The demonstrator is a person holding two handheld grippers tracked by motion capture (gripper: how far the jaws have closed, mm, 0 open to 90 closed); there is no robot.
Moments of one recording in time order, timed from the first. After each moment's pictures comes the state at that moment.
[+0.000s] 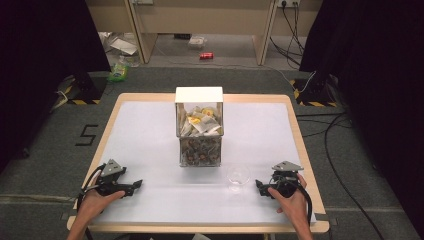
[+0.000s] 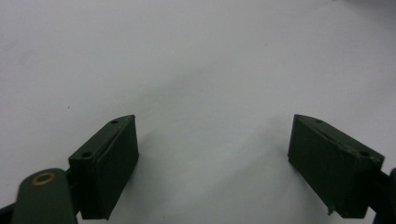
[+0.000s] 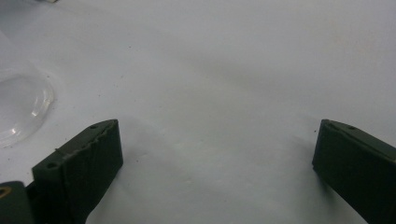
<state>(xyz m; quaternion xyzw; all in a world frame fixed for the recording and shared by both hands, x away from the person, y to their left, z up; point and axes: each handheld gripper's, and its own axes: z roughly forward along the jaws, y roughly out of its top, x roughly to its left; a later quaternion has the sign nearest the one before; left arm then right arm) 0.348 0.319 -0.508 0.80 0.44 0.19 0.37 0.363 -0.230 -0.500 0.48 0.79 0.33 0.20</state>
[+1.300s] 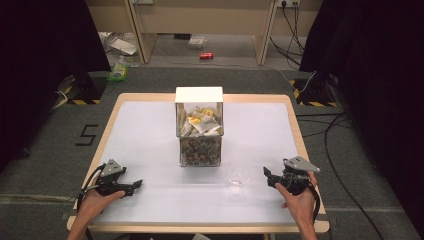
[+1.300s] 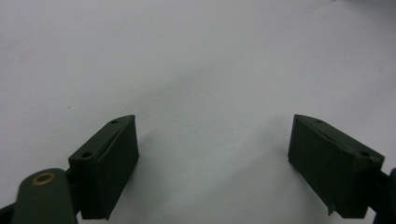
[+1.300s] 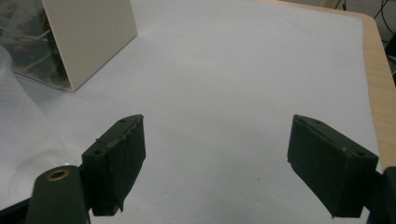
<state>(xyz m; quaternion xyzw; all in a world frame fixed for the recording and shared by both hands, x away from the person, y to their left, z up) 0.348 0.319 -0.508 0.80 0.44 0.19 0.37 0.350 -0.240 -0.457 0.48 0.74 0.40 0.27</state>
